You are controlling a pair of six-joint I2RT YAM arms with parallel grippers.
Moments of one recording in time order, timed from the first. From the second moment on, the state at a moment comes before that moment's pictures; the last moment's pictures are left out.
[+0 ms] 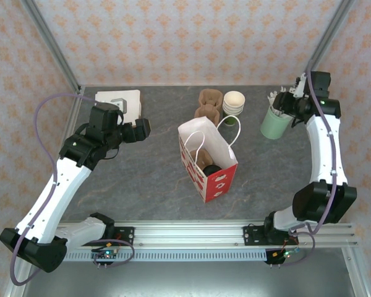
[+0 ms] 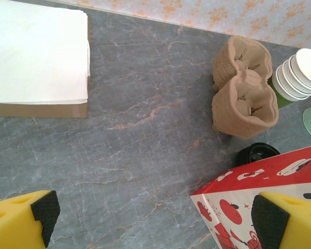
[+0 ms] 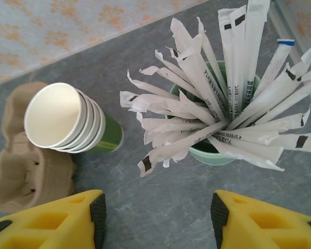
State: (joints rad) left arm -0.33 1.08 1.27 -0.86 -0.07 -0.44; right arm -0.16 1.48 1.59 -0.94 -0.15 0.19
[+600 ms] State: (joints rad) left arm -0.33 1.09 1.28 -0.86 -0.07 -0.44; right arm -0.13 1.61 1.69 -0.97 -0.05 0.14
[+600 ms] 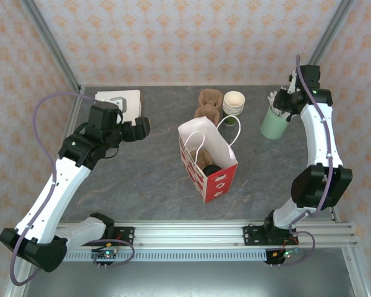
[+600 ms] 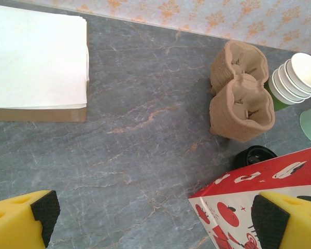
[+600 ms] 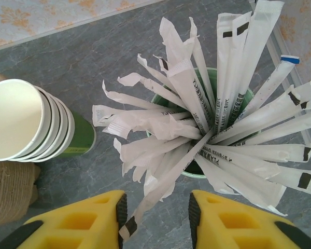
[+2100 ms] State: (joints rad) left arm -0.33 1.06 1.32 -0.88 -0.08 -0.41; right arm -0.13 1.20 2.17 -1.28 -0.43 0.27
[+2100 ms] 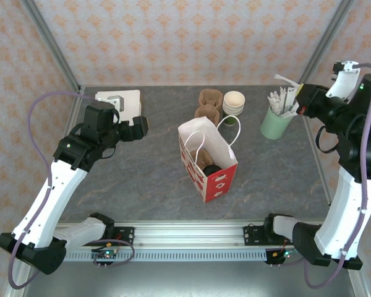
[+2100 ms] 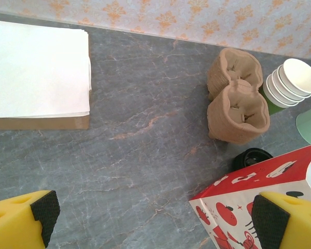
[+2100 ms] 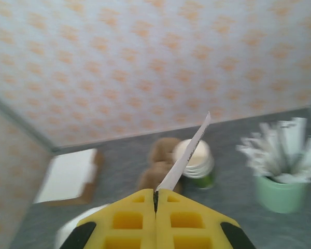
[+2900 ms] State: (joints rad) left arm -0.33 1.07 1.33 -0.90 -0.11 -0.41; right arm -0.03 1.17 1.99 -1.43 -0.97 0.42
